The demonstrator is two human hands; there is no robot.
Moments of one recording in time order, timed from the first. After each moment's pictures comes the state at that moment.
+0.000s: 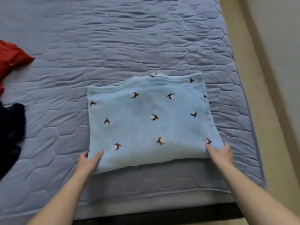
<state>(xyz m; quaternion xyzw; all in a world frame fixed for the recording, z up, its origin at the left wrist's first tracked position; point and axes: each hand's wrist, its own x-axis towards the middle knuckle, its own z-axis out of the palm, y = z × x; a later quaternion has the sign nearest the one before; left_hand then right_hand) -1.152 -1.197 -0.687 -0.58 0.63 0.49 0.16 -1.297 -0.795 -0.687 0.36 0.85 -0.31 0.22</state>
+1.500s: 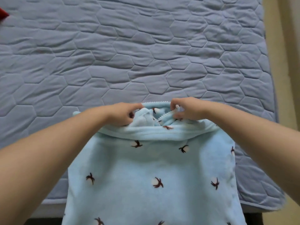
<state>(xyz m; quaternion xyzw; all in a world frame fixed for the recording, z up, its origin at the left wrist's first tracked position) -1.312 -1.157 -0.692 0.00 0.87 0.28 0.40 -1.420 -0.924 -0.689 -0.30 0.84 -0.04 0.46</state>
